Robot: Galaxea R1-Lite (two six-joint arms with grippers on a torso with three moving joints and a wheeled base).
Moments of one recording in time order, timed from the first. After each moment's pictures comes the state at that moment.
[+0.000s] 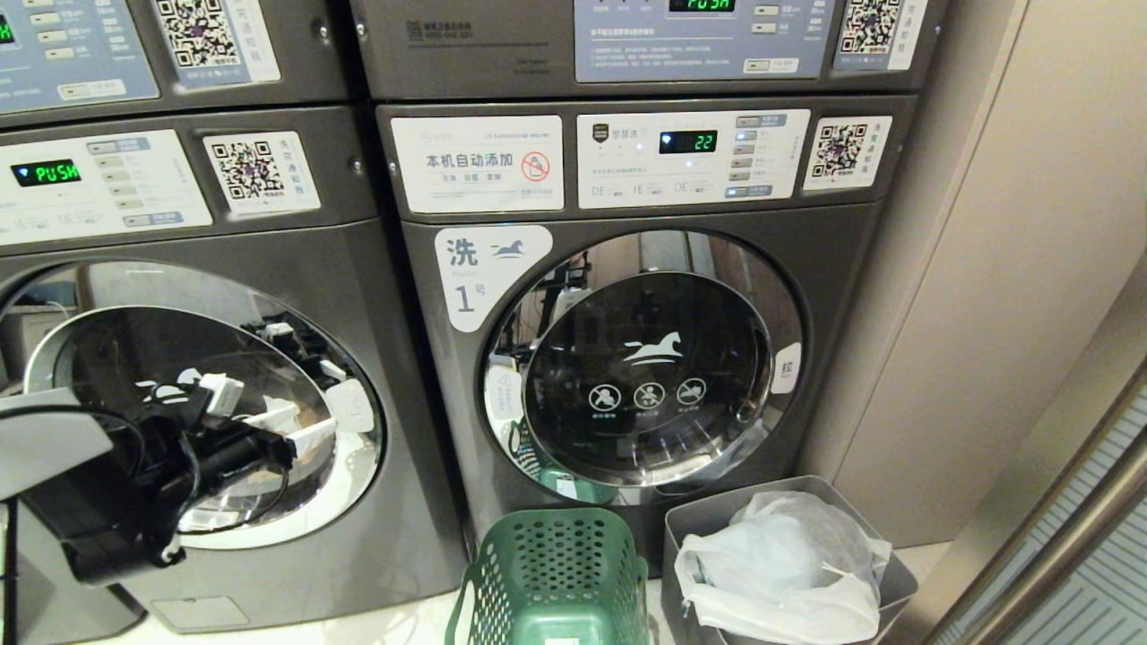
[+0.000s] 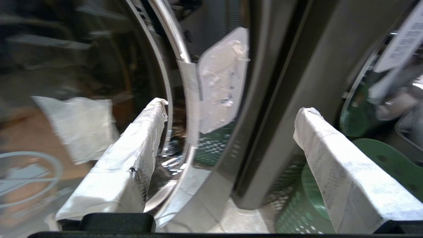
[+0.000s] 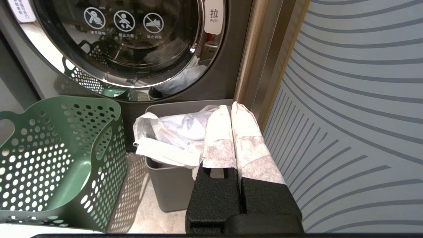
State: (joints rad) left arm 0.34 2.45 -0.92 -1.36 -0.79 0.08; right arm 0.00 0.00 -0.02 0.06 0.02 -0.09
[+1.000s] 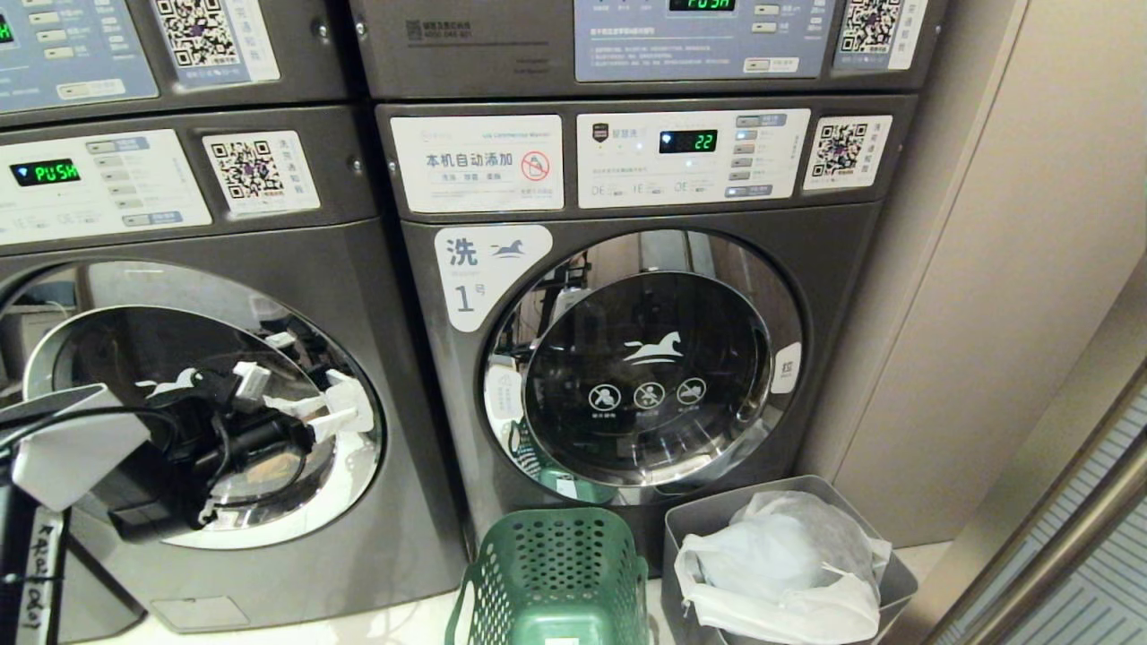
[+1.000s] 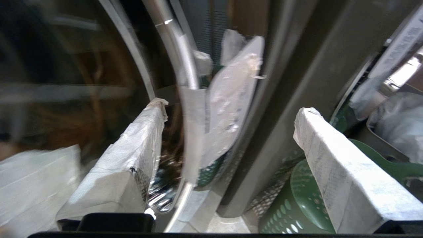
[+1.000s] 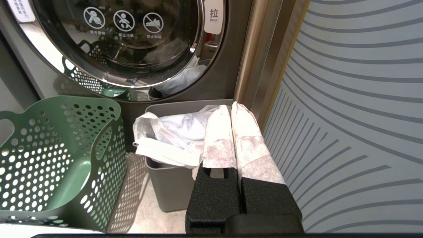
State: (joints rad) left arm 0.32 2.58 -1.24 -1.16 -0.92 0.04; right arm 0.00 0.00 -0.02 0.06 0.02 -0.09
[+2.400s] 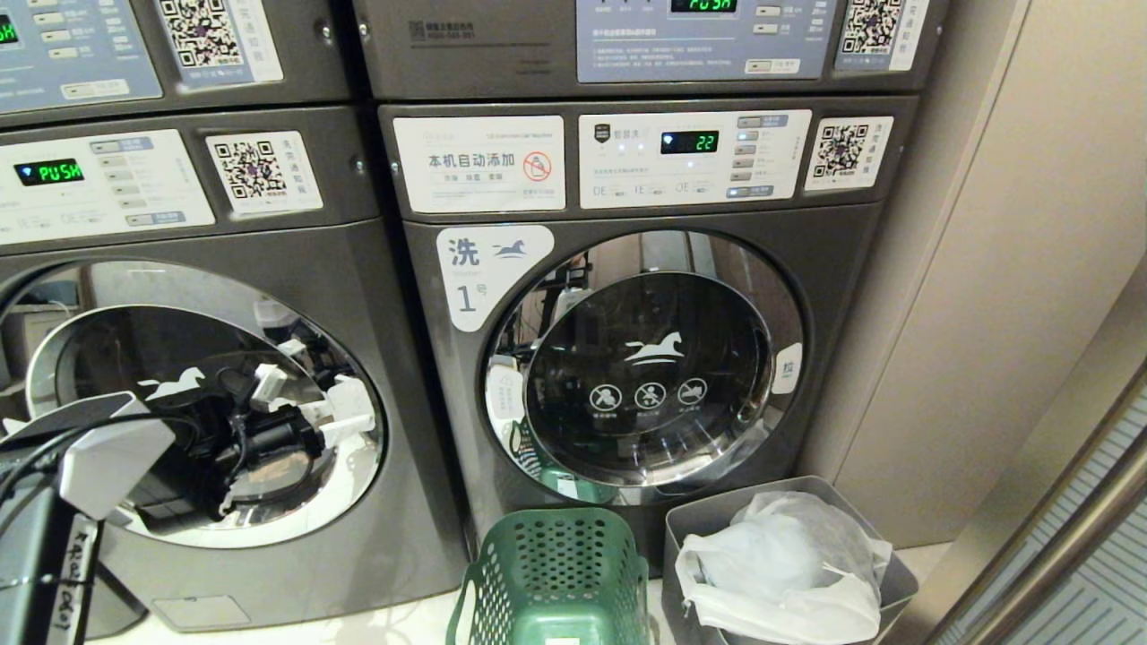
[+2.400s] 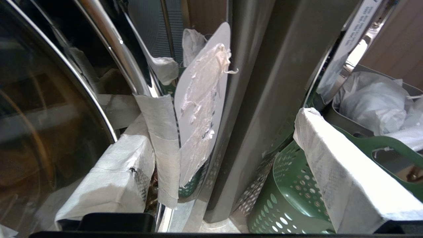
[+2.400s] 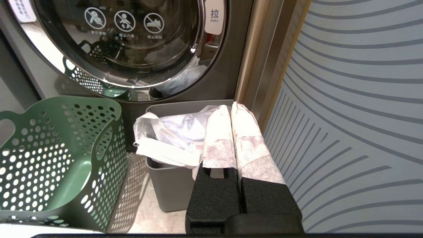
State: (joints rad) left arm 0.29 2.68 -1.41 -1.11 -1.11 0.04; right arm 0.00 0.00 -0.02 0.06 0.02 -0.09
